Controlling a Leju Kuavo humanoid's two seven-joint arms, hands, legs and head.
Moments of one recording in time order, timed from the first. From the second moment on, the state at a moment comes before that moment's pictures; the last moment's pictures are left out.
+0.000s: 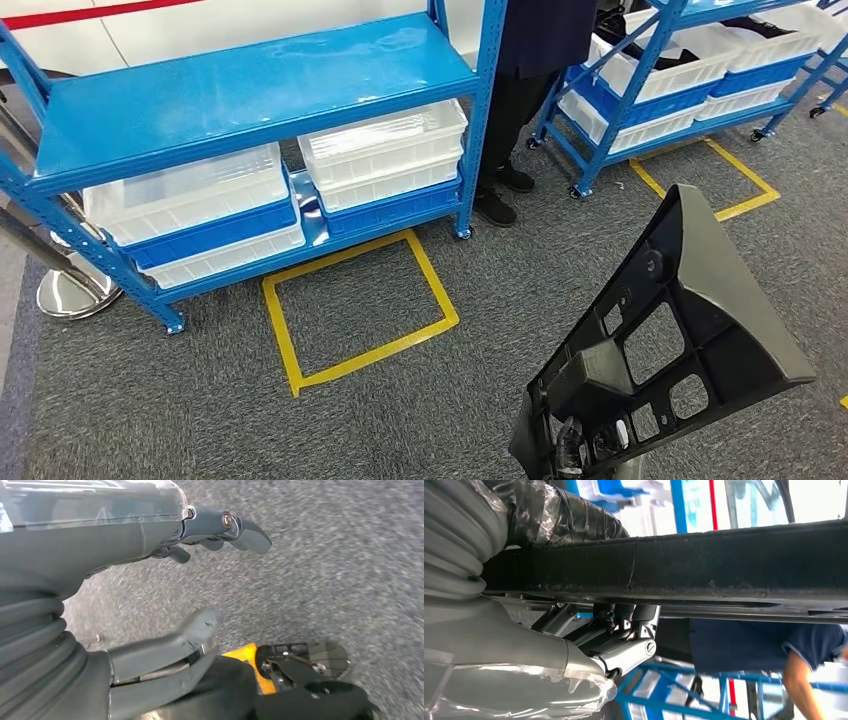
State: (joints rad) left arm -0.03 -0.22 0.21 -0.19 -0.47 0.33 -0.11; right arm 0.49 0.20 0.18 -1.87 0.02 -0.31 -0.64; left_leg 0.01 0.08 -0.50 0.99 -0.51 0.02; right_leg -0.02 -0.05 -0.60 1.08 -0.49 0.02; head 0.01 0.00
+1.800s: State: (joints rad) left arm -0.03 -0.21 0.22 -0.19 -0.52 0.27 -0.11; right arm 0.45 0.35 -0.14 -2.00 0.81 -0.70 -0.49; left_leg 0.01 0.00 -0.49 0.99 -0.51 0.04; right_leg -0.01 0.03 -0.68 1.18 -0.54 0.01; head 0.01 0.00
